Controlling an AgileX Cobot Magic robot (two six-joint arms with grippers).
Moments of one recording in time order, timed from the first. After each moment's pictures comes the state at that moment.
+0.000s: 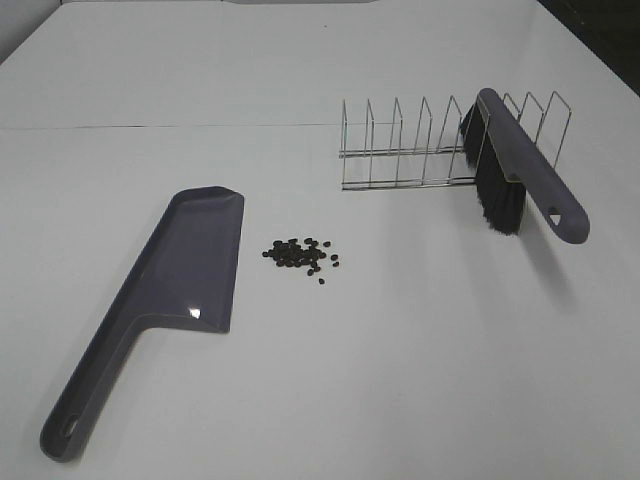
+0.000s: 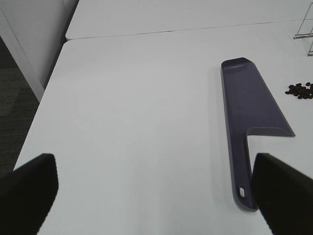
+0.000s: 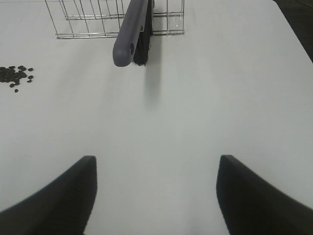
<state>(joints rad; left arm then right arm) -0.04 -0.01 -0.52 -0.02 1.08 0.06 0.01 0.00 -0.46 -0.03 1.12 0.06</state>
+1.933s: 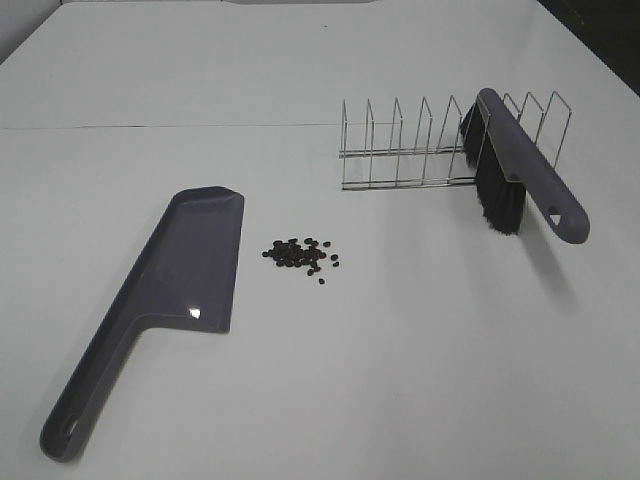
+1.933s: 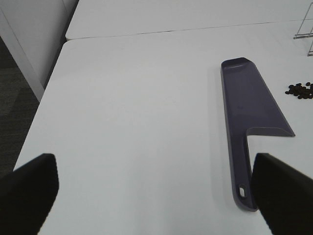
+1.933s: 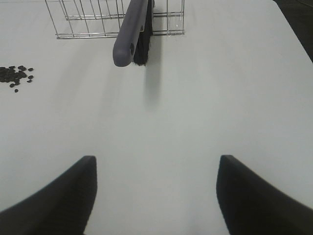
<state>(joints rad) -0.04 -0.01 -0.52 -0.02 1.08 0.06 0.01 0.00 -0.46 -0.03 1.12 0.06</state>
